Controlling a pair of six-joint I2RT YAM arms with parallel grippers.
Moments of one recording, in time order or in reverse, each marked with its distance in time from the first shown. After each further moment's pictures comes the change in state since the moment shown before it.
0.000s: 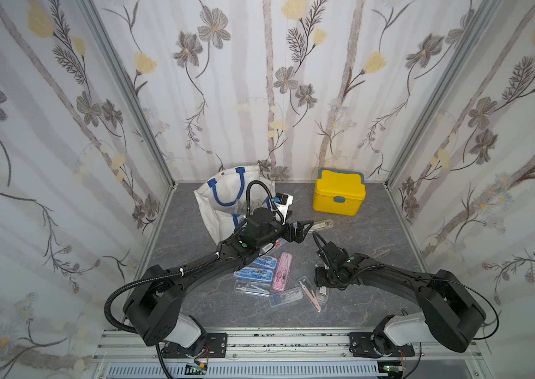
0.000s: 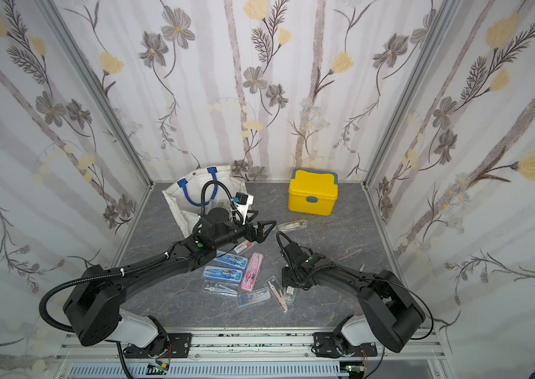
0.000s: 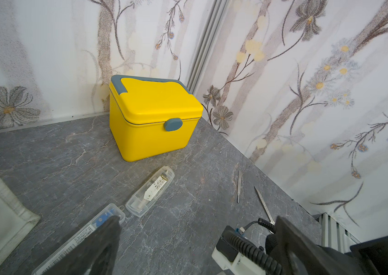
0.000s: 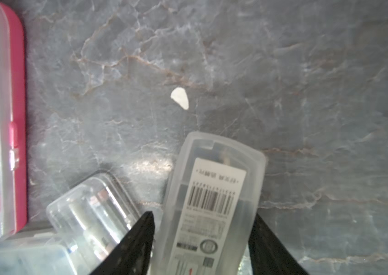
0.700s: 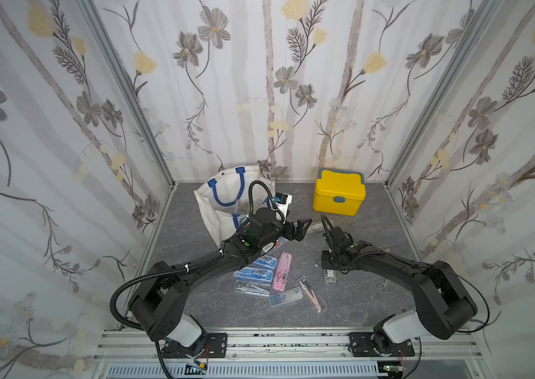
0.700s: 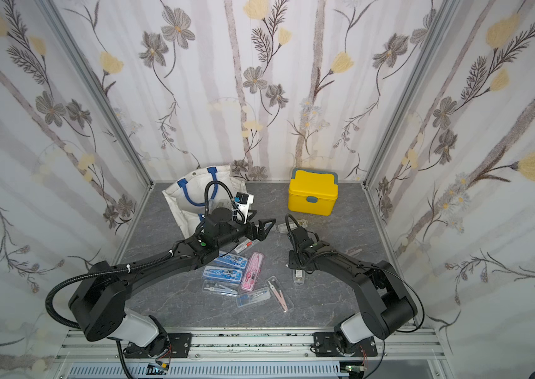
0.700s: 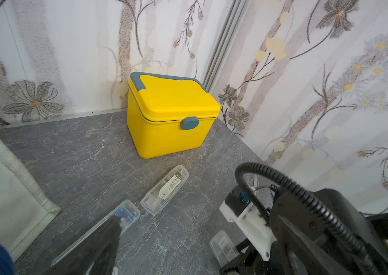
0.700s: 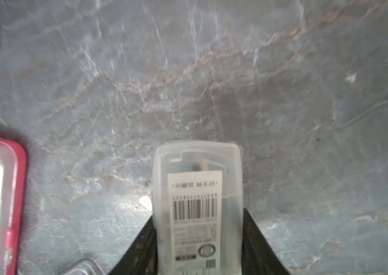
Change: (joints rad) left arm 0.000 0.035 0.011 0.000 -0.089 -0.001; right arm -0.178 0.058 0.117 0.062 0.084 -0.132
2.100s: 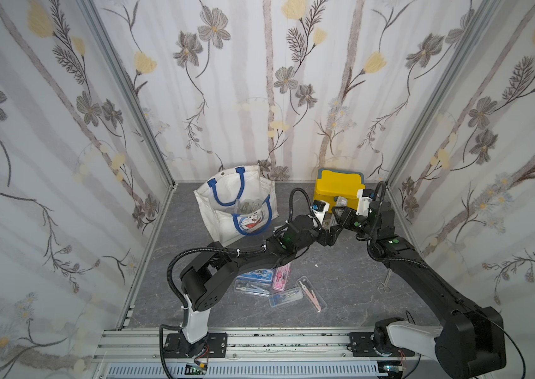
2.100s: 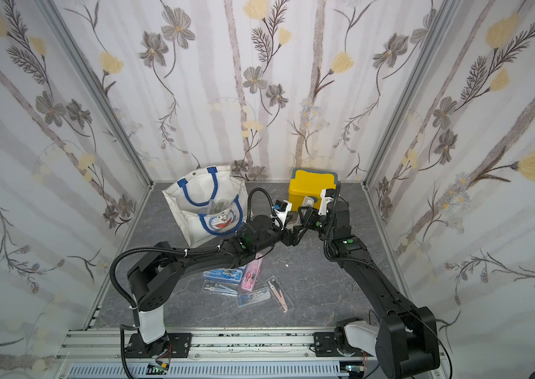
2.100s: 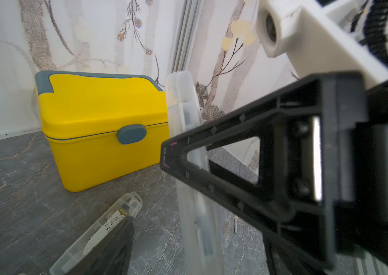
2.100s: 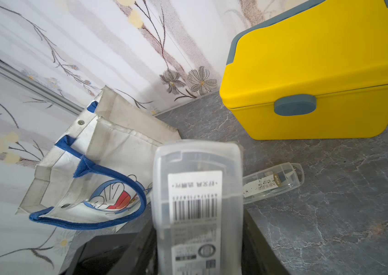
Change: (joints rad) left arm -0.189 0.396 0.262 0.195 -0.083 0.038; right arm -0.271 -0.279 0.051 0.442 -0.325 0.041
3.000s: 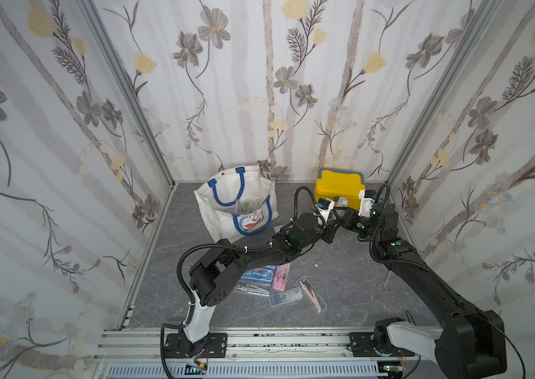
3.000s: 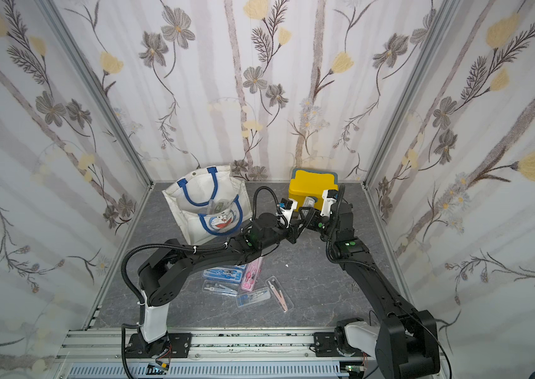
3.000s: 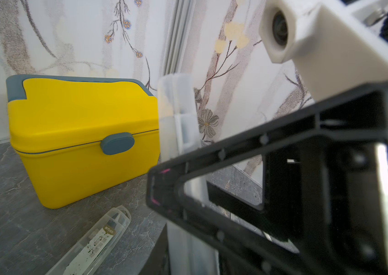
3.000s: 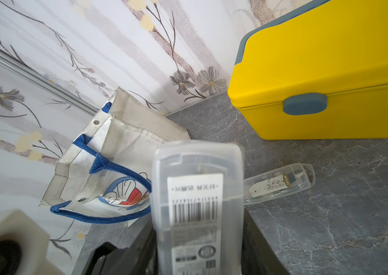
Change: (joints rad) left arm 0.001 0.076 0.085 0.020 0.035 0.000; right arm -0.024 -0.015 -0.029 0.043 -0.071 0.022
